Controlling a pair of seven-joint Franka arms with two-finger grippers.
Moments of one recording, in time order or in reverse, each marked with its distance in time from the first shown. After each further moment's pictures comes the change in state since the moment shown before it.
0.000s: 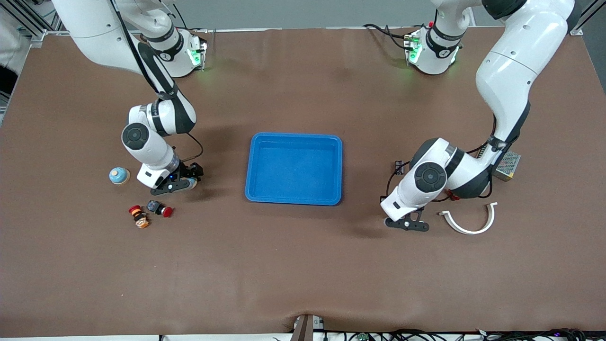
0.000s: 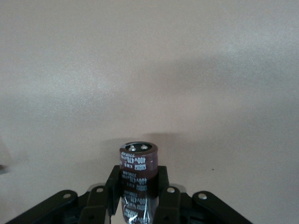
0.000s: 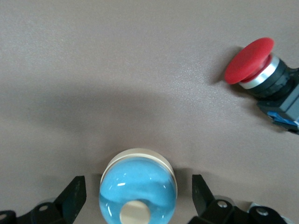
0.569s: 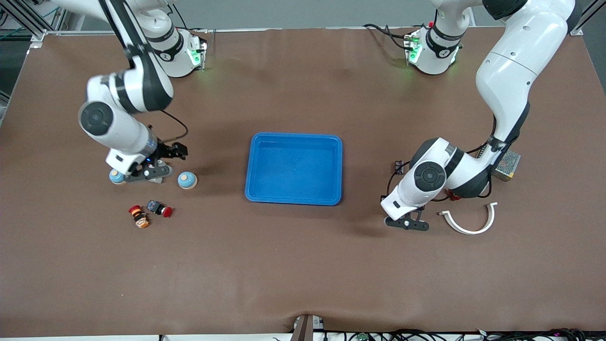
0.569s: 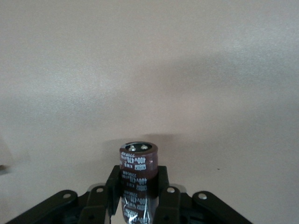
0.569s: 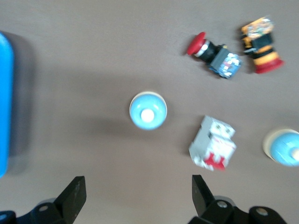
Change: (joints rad) left arm 0.003 0.000 0.002 -0.008 0.021 0.004 -0.009; right arm 0.000 -0.352 0.000 0.124 0.000 -0.625 0.063
